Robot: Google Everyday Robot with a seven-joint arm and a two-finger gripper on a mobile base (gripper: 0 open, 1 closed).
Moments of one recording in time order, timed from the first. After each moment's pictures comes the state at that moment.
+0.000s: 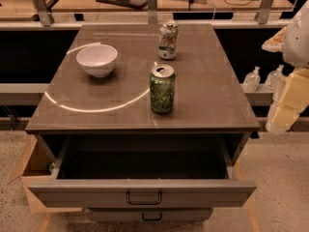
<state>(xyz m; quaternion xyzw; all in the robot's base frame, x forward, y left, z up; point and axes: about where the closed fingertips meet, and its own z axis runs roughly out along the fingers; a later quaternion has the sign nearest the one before) 0.438 -0.217 0.976 -0.60 0.78 -0.03 0.16</state>
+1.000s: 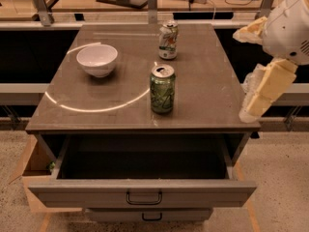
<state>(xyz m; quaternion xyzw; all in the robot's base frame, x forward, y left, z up) 0.455 -0.163 0.989 -0.64 0.72 0.05 0.26</state>
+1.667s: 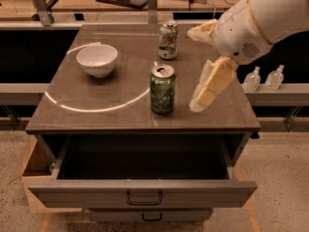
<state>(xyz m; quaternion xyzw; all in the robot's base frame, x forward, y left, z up) 0.495 -0.080 0.976 -0.66 0.66 0.14 0.33</state>
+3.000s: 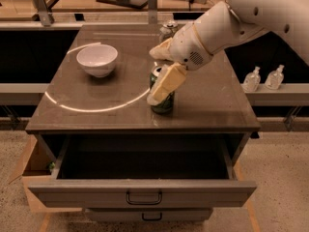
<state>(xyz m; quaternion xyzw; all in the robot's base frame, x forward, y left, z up) 0.550 0.000 0.921 -0.65 0.65 0.24 0.32</state>
